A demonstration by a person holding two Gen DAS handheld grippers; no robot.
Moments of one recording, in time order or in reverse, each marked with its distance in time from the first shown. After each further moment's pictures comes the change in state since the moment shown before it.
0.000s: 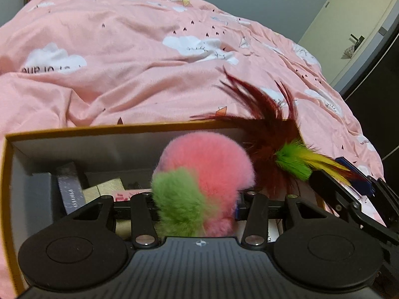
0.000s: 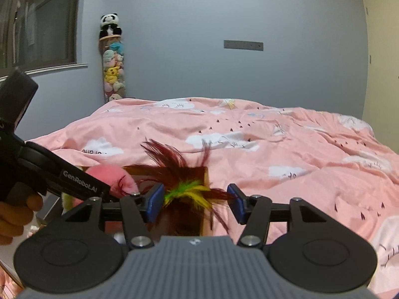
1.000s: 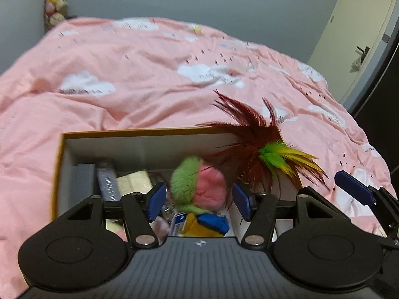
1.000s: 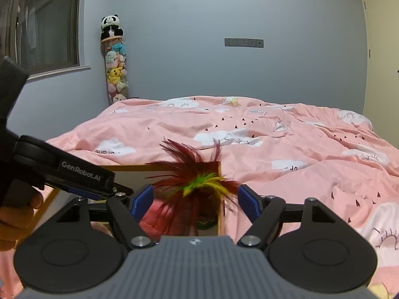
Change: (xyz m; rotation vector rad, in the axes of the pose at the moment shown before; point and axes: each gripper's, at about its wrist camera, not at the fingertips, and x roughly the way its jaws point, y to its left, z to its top) left arm -0.077 -0.026 -0.035 0.022 -0.160 0.130; right arm -0.049 0.023 0.002 0.022 -0.001 0.020
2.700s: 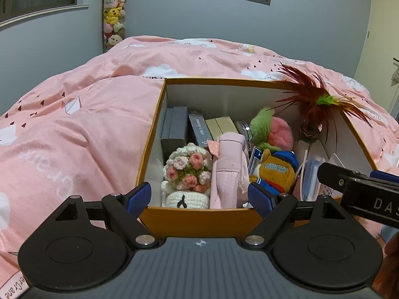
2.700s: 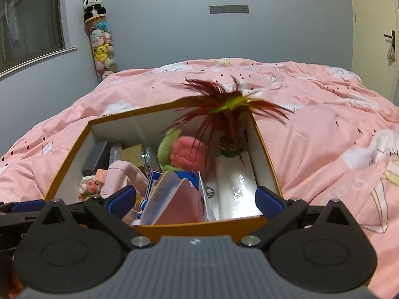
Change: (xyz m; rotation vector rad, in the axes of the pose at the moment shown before) left arm -0.047 0.035 -0.124 -0.035 -0.152 0.259; right arm -0.018 0.053 -0.057 0.099 0.166 -0.061
